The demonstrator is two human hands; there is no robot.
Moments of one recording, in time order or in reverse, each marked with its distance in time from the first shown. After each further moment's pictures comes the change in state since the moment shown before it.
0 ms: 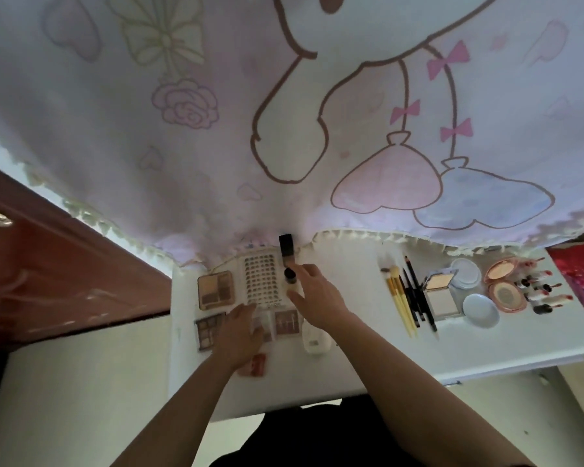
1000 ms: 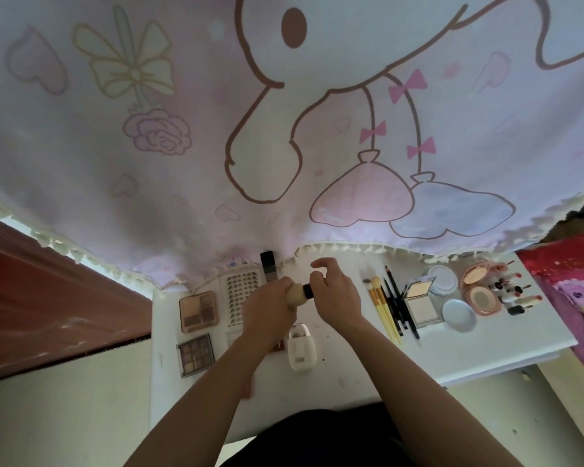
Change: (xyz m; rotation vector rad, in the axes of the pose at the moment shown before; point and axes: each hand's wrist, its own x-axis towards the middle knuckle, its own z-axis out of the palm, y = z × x) left_hand 0.014 0.135 -0.035 0.131 0.336 0.266; right_hand -0.020 -0.005 -0.066 0.320 0.281 0.351
